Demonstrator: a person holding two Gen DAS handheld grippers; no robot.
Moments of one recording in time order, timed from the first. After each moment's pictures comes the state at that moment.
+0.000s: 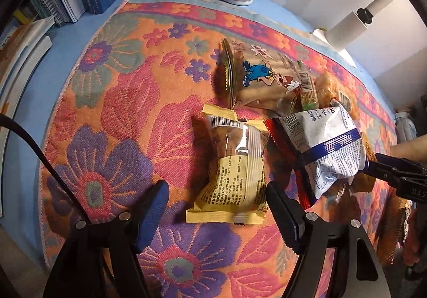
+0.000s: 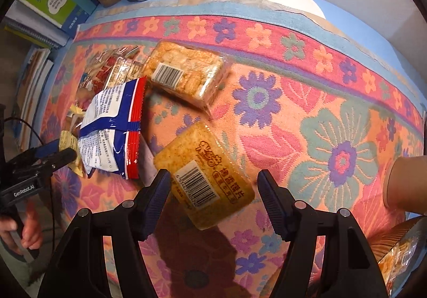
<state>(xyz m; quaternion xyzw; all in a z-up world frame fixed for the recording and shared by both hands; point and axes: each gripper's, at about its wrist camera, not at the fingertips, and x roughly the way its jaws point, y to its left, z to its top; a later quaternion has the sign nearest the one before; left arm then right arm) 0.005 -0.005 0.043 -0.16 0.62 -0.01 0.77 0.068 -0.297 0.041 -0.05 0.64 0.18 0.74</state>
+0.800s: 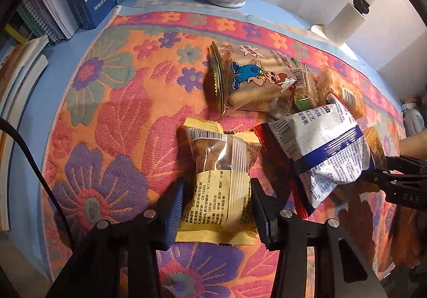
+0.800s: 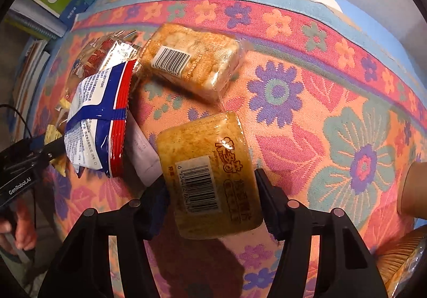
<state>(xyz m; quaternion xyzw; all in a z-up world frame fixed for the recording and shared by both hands) 0.010 -0.012 0.039 -0.11 0.61 0.00 0.78 0.071 -0.275 0.014 -0.05 0.64 0.18 0.75</state>
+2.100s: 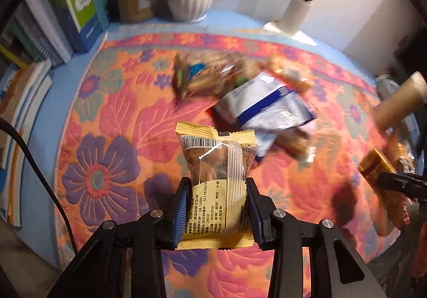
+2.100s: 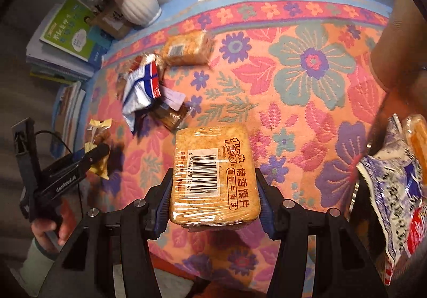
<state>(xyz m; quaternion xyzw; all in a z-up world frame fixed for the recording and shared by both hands) -0.044 -0.050 0.091 -0.07 0.58 -0.06 0.81 -0.036 -0.362 0.071 0.13 0.60 0.17 0.77</state>
